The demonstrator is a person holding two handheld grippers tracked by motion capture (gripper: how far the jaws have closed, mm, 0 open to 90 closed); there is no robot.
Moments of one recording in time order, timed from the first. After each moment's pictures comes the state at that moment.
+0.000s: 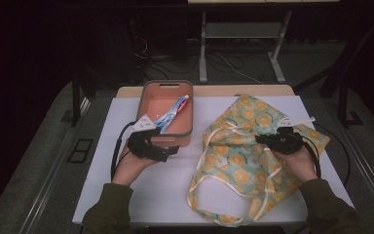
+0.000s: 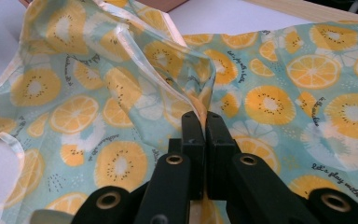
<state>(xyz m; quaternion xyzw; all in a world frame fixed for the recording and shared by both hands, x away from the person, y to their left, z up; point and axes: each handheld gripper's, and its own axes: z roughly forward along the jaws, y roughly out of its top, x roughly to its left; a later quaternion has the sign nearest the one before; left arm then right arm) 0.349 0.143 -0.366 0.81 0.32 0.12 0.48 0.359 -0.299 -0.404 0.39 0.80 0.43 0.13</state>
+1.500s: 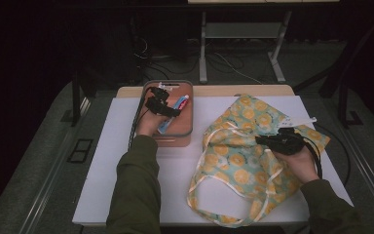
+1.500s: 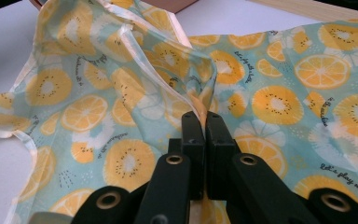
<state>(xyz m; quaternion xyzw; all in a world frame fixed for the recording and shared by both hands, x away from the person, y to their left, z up) 0.509 0.113 -0.401 0.84 0.41 0.15 0.32 0.357 -0.302 -0.404 0.38 0.80 0.44 0.12</state>
